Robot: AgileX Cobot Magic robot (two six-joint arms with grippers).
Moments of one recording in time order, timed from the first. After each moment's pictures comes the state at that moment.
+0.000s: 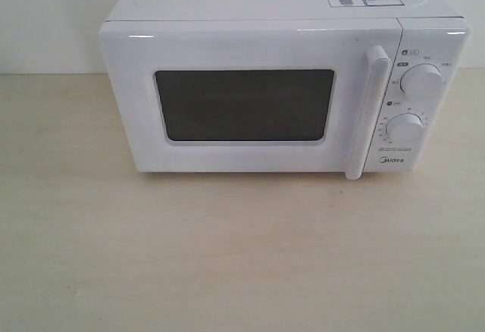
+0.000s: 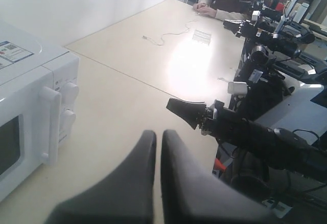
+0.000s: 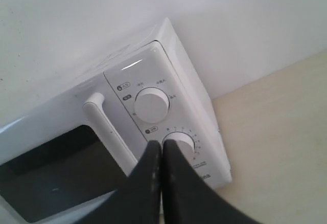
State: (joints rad) left arm -0.44 0.93 -1.15 -1.05 0.97 0.78; right arm 0.08 0.06 0.00 1.71 0.00 -1.21
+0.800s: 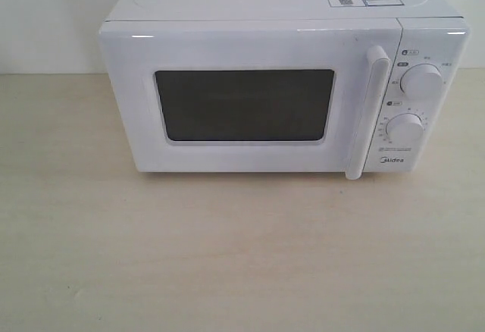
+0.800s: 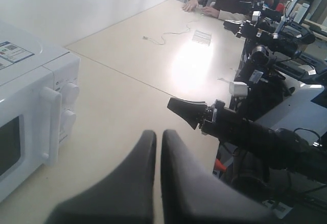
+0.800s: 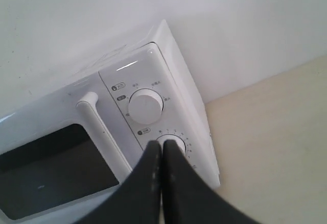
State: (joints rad) left arm -0.44 0.93 -1.15 -1.05 0.97 0.78; right arm 0.08 0.06 0.00 1.55 -0.01 -1.12
